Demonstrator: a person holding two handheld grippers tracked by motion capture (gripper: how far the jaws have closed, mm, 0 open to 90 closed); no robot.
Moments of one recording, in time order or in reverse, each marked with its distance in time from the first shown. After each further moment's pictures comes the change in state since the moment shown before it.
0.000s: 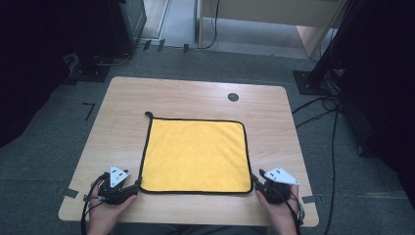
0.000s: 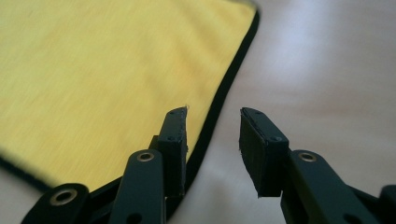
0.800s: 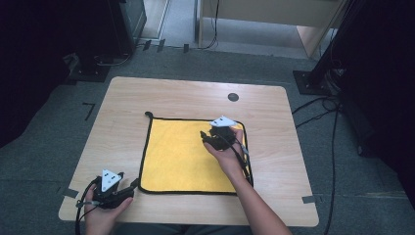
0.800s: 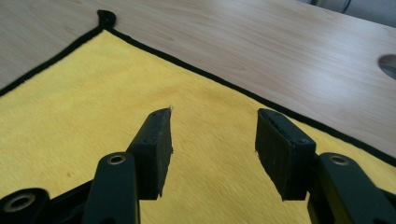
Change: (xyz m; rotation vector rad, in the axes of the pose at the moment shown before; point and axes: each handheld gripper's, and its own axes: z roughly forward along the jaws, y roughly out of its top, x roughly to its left) left arm 0.001 -0.005 -0.012 -0.029 -0.020 -0.052; right arm 0.080 0.133 0.143 0.005 0.151 -0.061
